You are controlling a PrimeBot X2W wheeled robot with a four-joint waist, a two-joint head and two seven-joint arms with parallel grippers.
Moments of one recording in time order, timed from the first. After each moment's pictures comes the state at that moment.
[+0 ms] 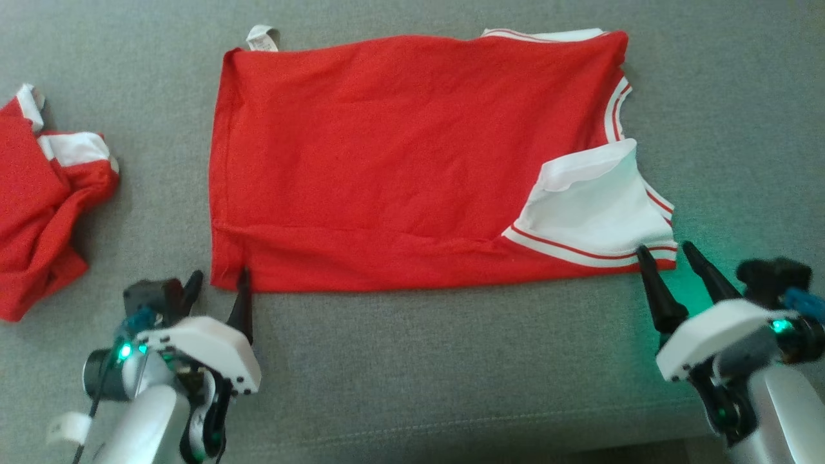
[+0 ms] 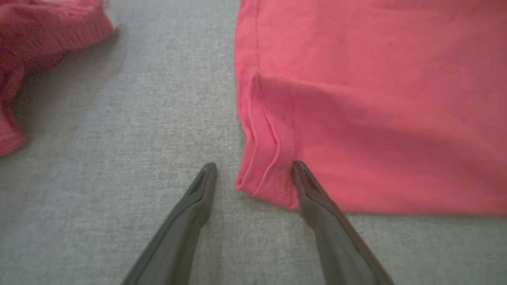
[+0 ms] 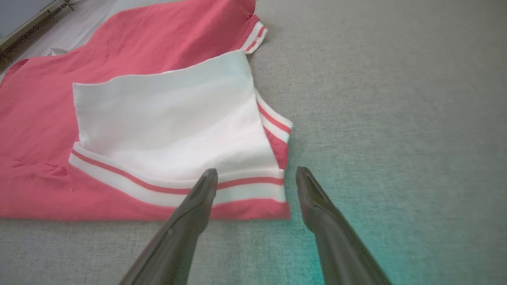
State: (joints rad) left arm -0.17 0.27 -0.37 0.30 -0.45 0.23 -0.03; right arm -0.10 -0.21 0.07 0.23 0.35 0.13 0.12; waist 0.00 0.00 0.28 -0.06
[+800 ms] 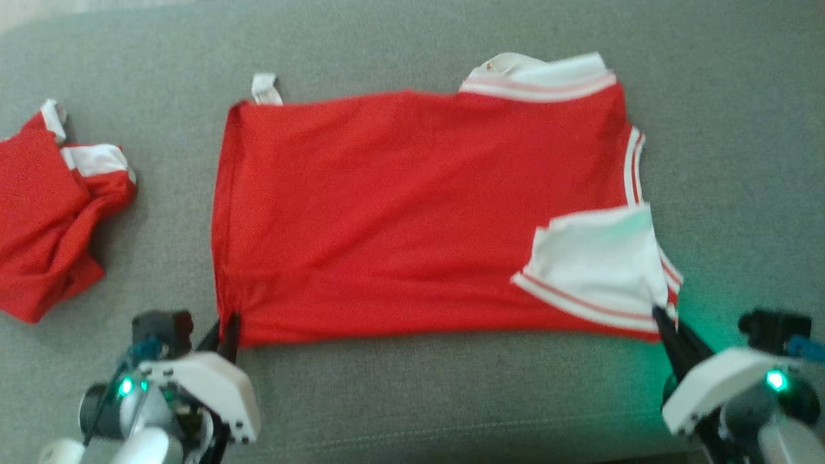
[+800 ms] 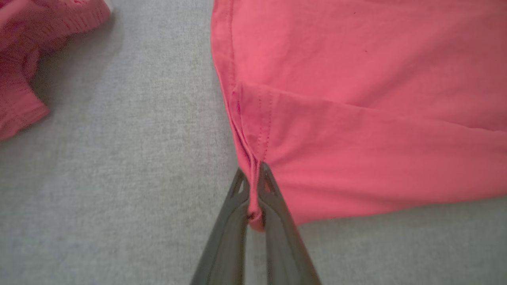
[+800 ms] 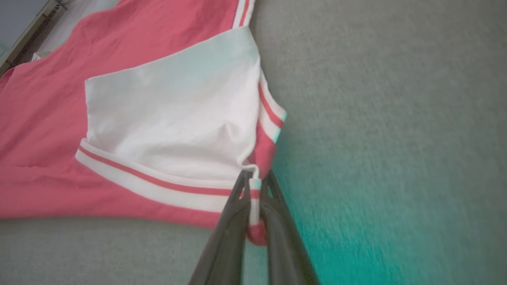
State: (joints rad) left arm -0.05 0.35 -0.41 0.11 -0.47 0.26 0.13; right arm -0.01 -0.21 0.07 0.24 0.49 0.13 0.20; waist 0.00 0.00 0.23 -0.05
